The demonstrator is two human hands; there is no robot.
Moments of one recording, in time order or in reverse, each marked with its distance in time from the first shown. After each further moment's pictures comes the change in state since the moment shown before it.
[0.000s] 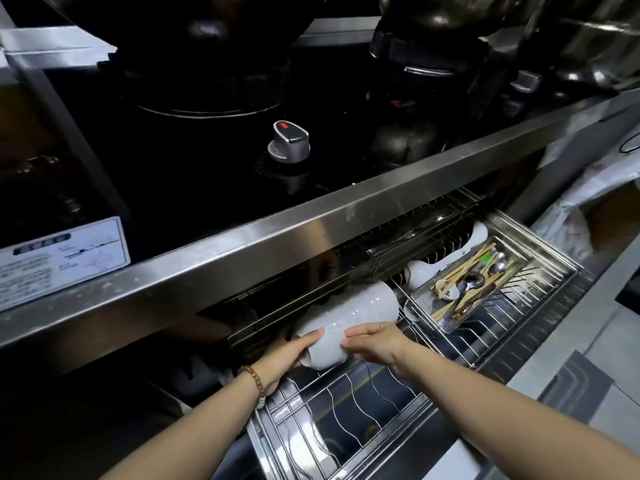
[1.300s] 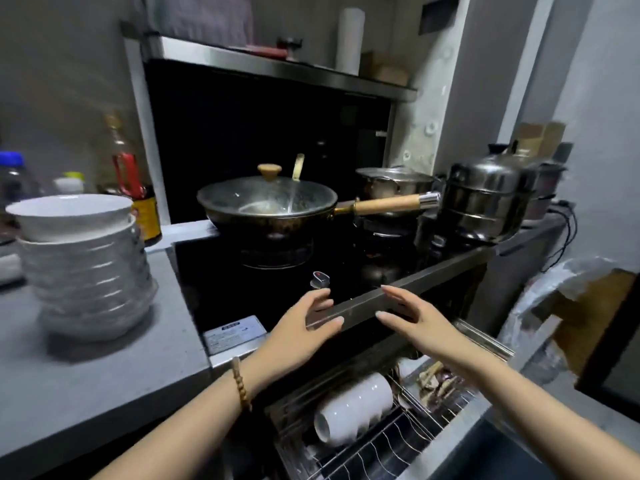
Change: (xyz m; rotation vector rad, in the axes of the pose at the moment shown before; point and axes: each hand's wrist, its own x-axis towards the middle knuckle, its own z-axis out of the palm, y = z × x) left_hand -0.291 0.186 -0.026 0.449 0.067 0.910; right_hand -0.277 -0.132 -0.020 -0.415 0.251 -0.892
